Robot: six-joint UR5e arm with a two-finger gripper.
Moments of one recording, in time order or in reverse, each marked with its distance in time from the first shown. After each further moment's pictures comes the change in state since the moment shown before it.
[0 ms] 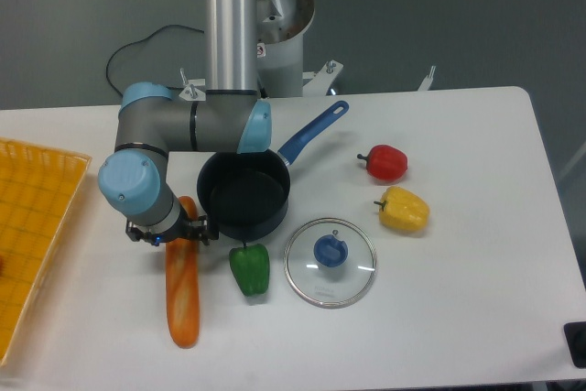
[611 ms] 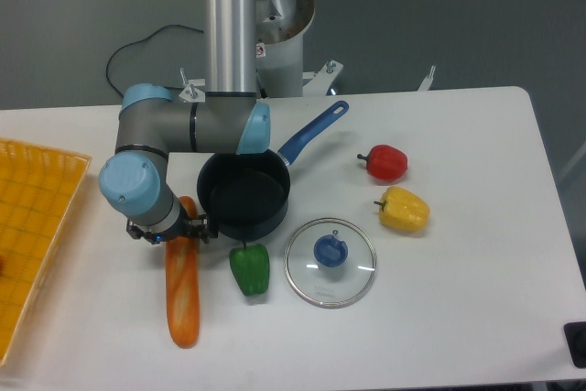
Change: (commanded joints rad) arm -0.009 -0.009 0.001 0.002 0.000 0.000
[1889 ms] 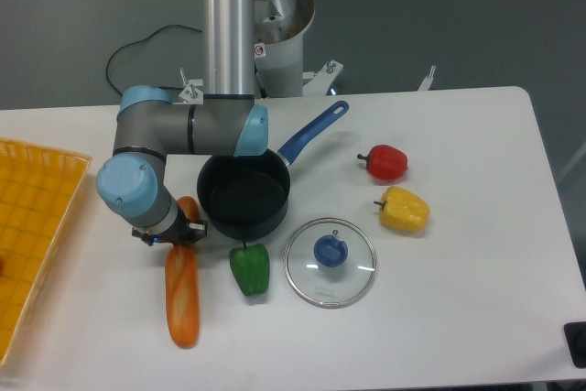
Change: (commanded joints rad) arm 0.000 0.000 0.008 -0.002 -0.006 0.009
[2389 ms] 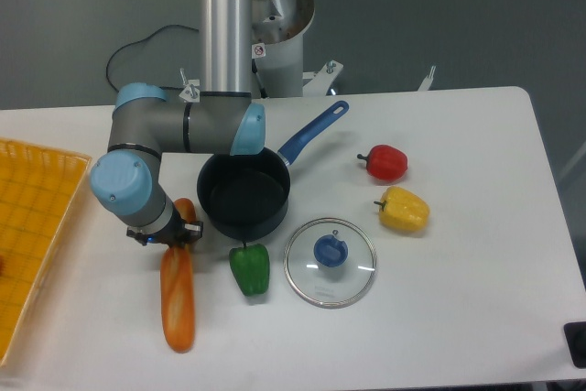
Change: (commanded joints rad) arm -0.014 0.021 0.048 -0.012 0.003 0.018
